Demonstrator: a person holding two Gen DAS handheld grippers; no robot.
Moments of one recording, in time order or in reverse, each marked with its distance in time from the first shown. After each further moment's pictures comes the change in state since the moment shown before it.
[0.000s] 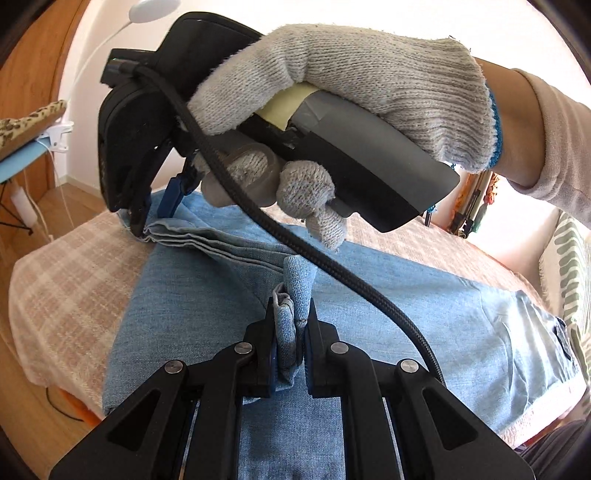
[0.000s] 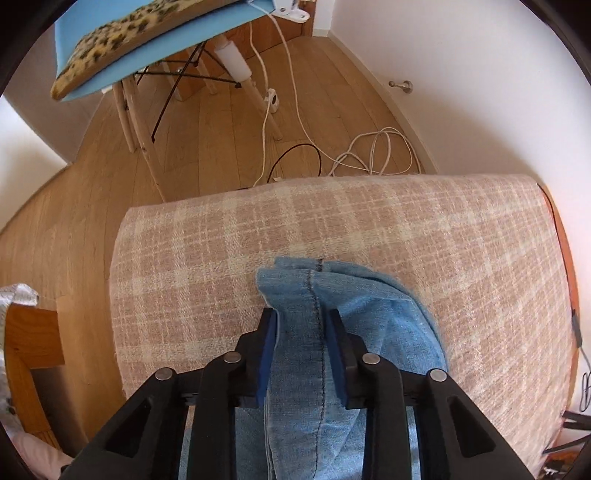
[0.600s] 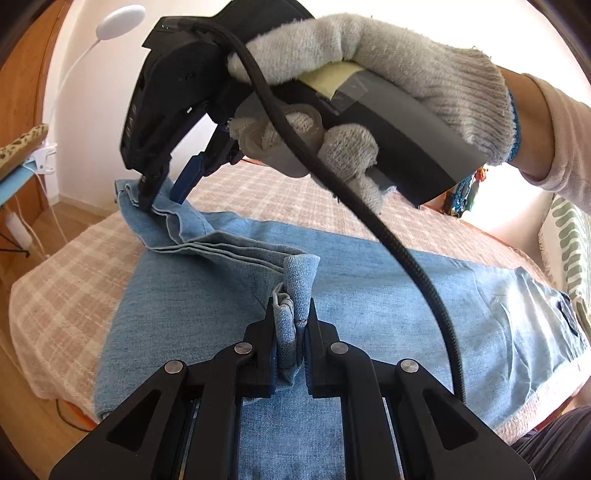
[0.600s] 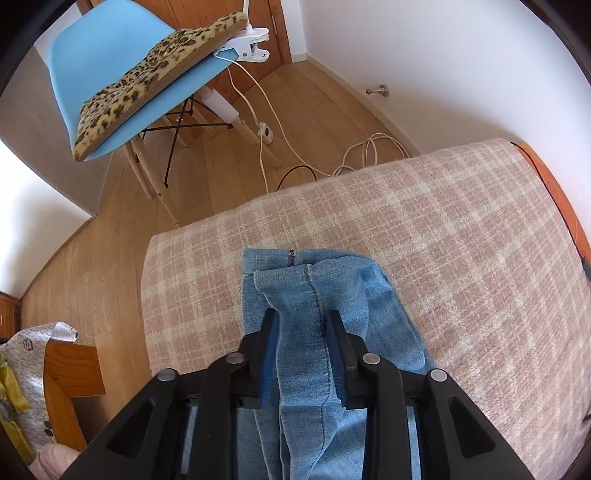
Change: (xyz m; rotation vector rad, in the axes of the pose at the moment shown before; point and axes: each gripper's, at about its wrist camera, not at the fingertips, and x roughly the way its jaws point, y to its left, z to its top) left arm 0.010 -0.033 0.000 0.097 0.033 0.002; right arm -0.042 -0.040 -0.041 0.128 -0.099 0.147
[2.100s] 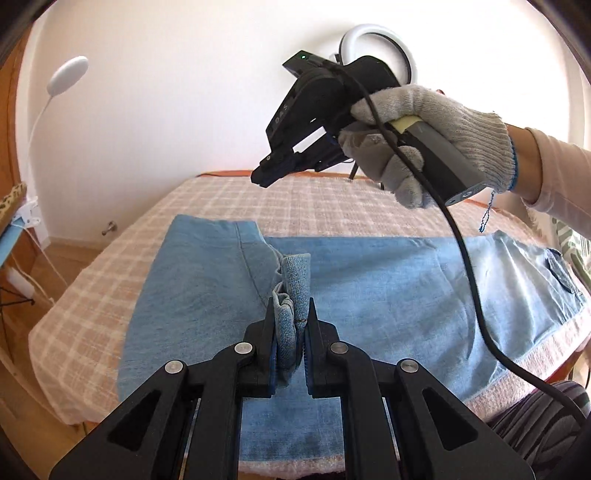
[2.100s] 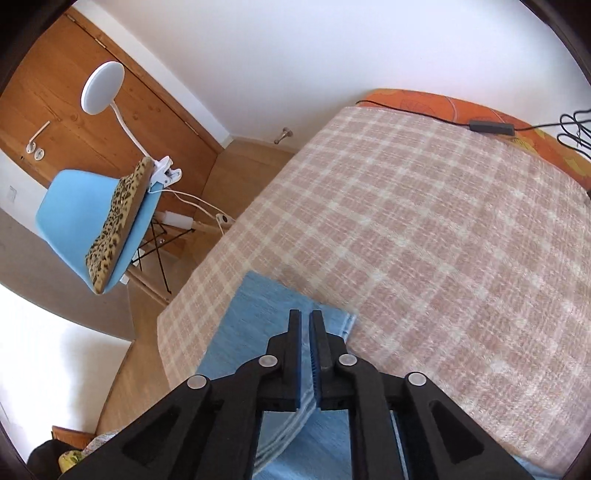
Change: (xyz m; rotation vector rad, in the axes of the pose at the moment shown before) left arm -0.017 -0.058 0.005 0.157 0.041 -0.026; right arm -0.073 -0.149 -0.108 0.501 -0.224 0.141
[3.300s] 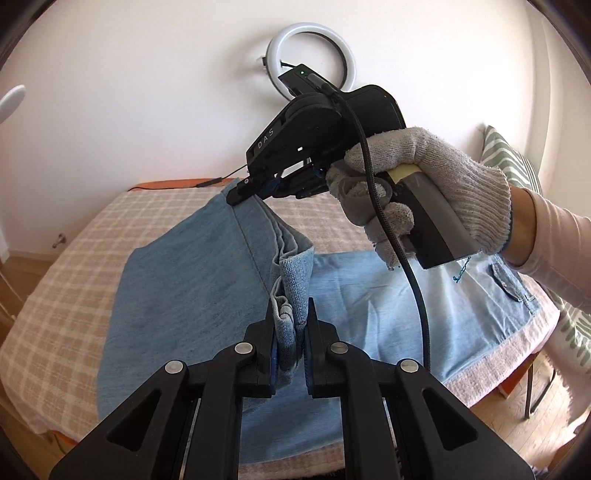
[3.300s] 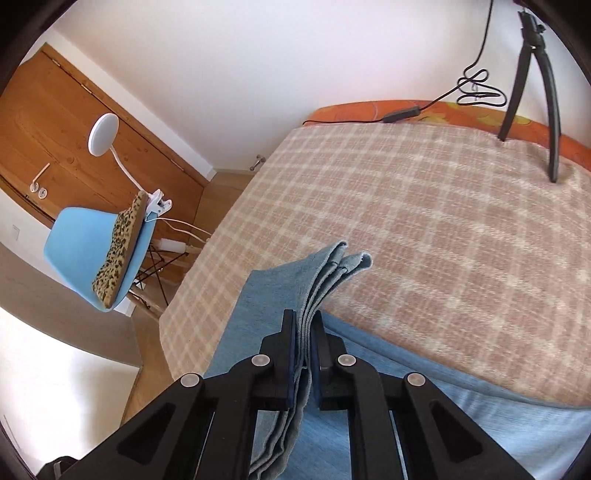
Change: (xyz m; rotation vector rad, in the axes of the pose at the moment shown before) left arm -0.022 -0.096 0.045 0.063 0.016 -0.194; right arm -0.090 -0.058 -0.062 0.121 -0.160 -0.018
